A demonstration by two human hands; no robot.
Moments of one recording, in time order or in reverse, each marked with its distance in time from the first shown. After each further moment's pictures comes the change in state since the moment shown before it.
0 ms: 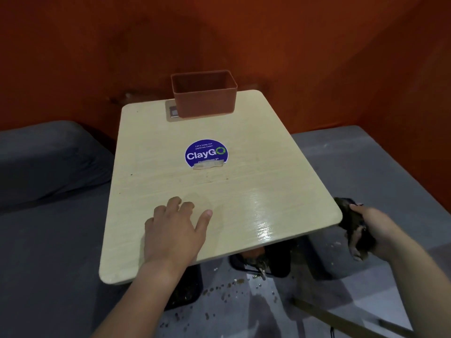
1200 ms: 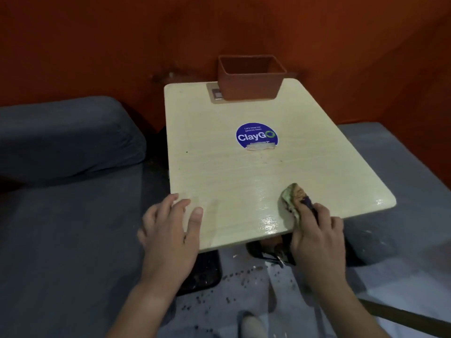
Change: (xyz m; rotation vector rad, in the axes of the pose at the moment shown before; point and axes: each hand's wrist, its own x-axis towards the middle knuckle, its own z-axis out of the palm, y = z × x) left_hand -0.052 -0.160 0.007 -0.437 0.190 -0.020; right_hand -0.141 0.137 0.211 -1.017 0.452 -1.192
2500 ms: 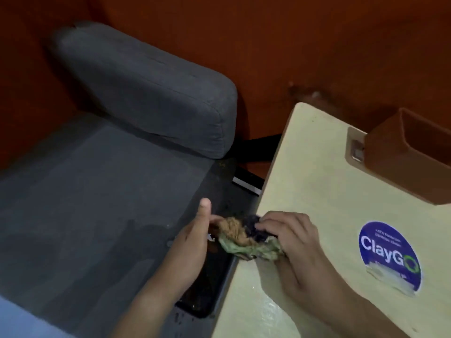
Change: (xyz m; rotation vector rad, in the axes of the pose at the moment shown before) left_hand 0.118 -0.078 0.004 -0.973 -0.077 -0.802; right_hand 0.197 -0.194 0.076 0.589 -0.570 -1.067
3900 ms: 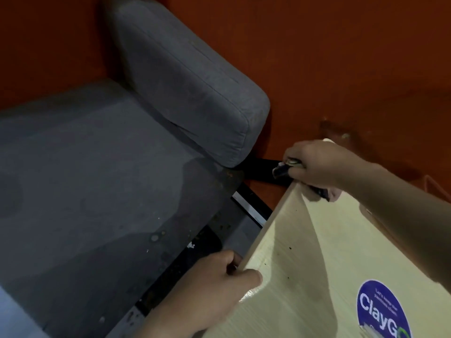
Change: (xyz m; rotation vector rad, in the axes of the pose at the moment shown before) left_hand -0.011 -0.009 0.043 0.019 -0.115 0.026; right_hand 0.237 0.063 -0.075 -0.777 -0.636 0.008
